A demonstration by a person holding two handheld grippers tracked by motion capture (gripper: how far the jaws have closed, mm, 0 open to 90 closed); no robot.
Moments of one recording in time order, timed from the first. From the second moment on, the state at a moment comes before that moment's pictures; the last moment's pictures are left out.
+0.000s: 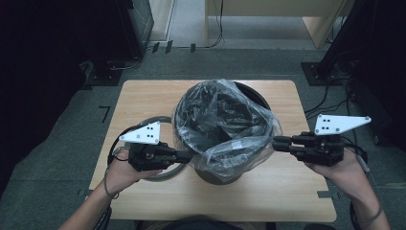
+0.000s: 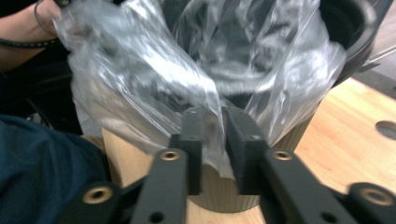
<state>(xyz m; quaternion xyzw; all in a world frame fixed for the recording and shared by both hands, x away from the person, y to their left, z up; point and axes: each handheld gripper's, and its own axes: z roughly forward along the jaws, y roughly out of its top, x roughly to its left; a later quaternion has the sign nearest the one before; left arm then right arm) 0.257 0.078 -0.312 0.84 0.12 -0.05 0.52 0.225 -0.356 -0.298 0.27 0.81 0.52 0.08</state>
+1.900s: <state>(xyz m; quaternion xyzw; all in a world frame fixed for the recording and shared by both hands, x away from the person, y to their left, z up) 0.277 0.102 -0.308 0.83 0.14 -0.08 0.54 0.249 -0.364 -0.284 0.31 0.77 0.54 0.13</state>
